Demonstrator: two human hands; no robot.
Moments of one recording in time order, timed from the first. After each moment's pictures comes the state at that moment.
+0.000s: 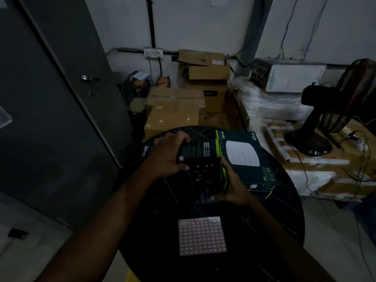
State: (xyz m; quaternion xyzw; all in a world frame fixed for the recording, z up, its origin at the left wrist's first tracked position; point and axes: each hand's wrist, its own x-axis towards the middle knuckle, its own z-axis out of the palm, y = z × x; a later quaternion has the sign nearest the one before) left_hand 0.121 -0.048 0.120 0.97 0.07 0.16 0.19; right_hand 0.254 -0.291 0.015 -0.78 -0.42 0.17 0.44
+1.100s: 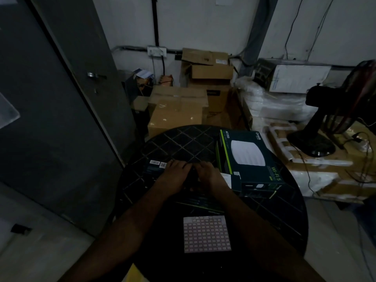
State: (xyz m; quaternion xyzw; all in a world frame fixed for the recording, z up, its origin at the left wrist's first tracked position) left_hand 0.127 -0.047 0.011 1.00 0.07 -0.01 0.04; right_hand 0.223 -0.191 0.019 -0.87 -0.47 0.07 0.08
